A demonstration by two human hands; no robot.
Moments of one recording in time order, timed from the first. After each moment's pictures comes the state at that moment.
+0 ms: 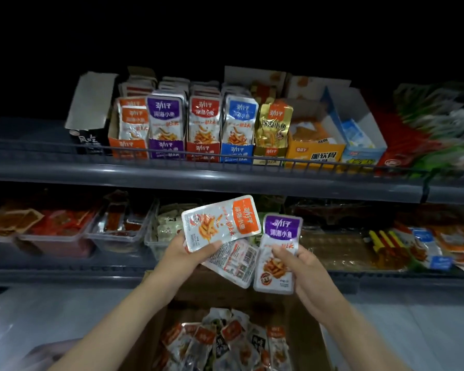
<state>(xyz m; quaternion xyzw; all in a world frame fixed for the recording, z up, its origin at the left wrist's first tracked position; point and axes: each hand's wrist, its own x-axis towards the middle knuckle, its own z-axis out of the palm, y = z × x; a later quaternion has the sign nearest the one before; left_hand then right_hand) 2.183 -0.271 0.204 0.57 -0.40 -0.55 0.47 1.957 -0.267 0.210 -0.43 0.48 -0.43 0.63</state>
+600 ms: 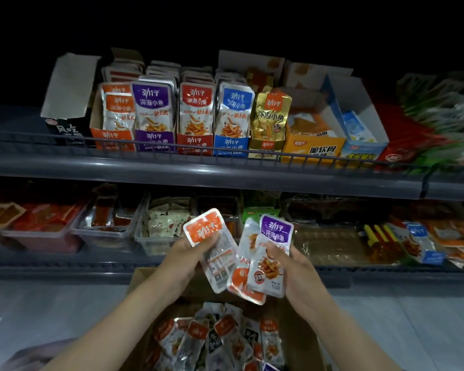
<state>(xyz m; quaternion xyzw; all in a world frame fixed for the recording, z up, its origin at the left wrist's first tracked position) 2.162 -0.291 0.189 0.57 -0.30 -0.62 0.45 1.963 -0.282 0.191 -0.31 0.54 -0.44 0.65</state>
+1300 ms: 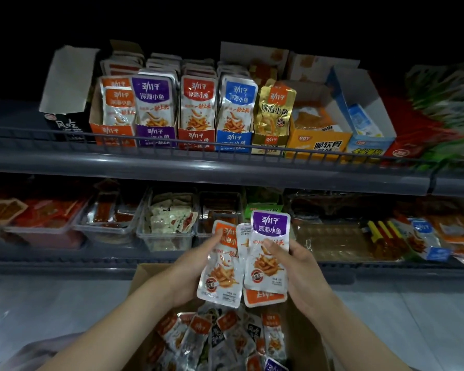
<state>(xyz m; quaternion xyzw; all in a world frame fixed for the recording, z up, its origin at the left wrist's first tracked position) 2.154 -0.282 0.203 0.53 -0.29 -0.73 0.31 1.971 -0.280 0.201 -0.34 0.54 -0.44 0.63</state>
